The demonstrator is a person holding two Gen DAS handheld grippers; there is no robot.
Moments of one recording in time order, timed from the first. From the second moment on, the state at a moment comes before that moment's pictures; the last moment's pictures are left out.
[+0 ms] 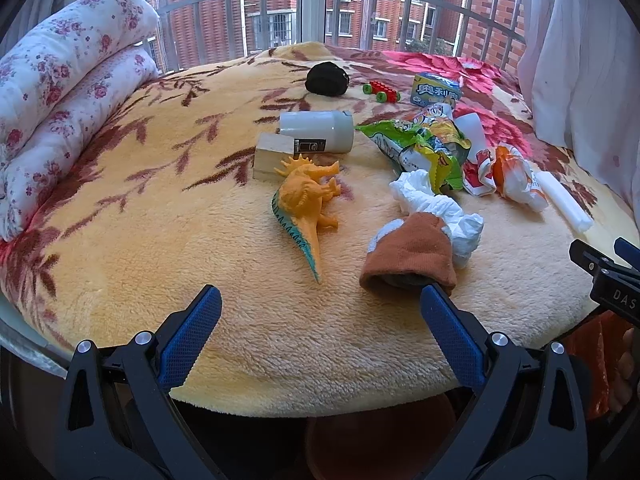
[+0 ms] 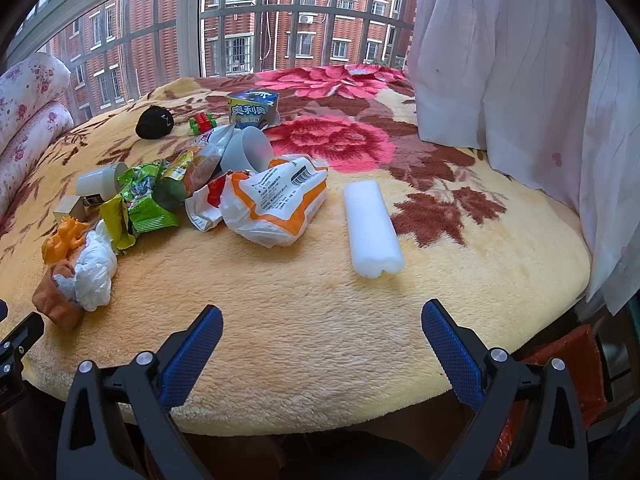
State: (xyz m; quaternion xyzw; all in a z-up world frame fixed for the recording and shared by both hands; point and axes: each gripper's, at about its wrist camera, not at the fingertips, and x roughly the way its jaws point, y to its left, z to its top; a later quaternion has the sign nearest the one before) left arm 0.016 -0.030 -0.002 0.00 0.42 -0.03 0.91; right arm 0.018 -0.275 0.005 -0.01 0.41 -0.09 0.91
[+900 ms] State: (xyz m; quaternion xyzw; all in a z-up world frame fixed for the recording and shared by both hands) left arm 0.017 -0.035 -0.005 0.00 0.43 -0.03 0.90; right arm 0.019 -0.282 0.003 0.00 0.41 -0.10 0.91
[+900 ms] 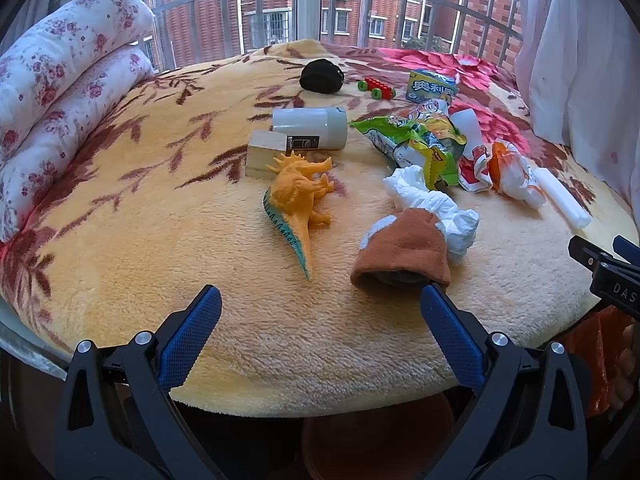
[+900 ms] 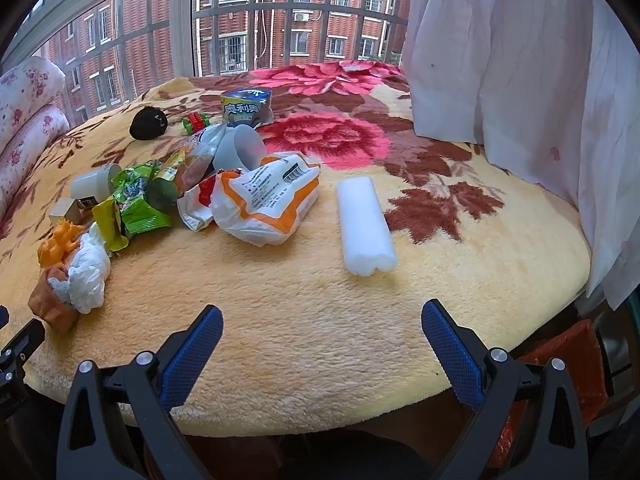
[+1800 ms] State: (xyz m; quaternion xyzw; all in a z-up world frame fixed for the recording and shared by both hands) left arm 0.028 -0.035 -0.007 0.00 0.42 -0.05 0.91; right arm 0.103 -0.344 -0.010 0.02 0.45 -0.10 0.89
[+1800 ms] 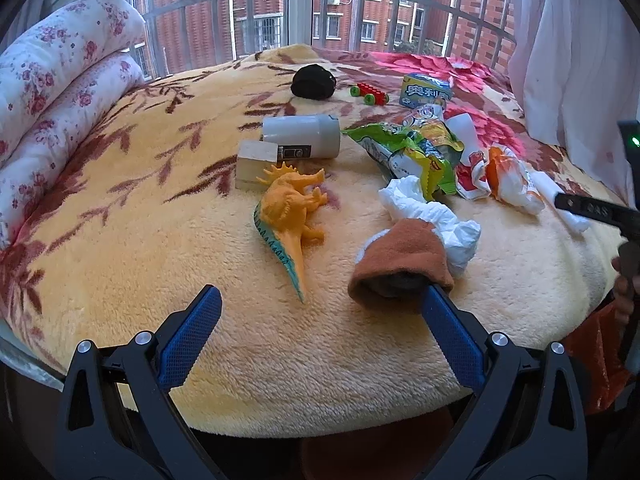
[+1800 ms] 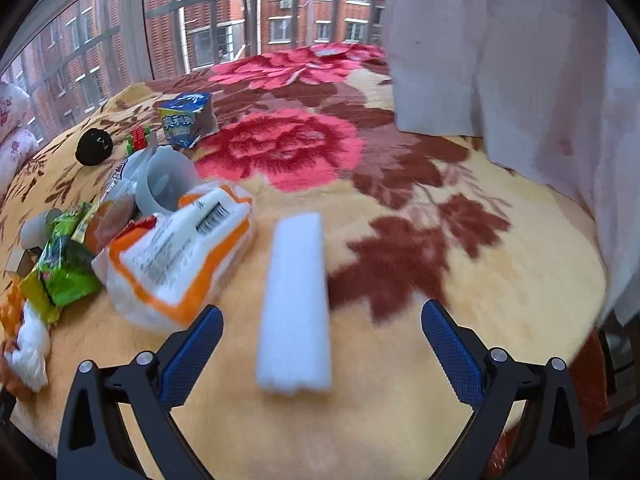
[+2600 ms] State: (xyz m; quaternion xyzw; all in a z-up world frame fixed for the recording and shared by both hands) left arm 0.007 -0.063 0.000 0.04 0.35 -0.12 0.93; right arm 0.052 -0.329 0.006 0.06 0.40 0.02 0.91
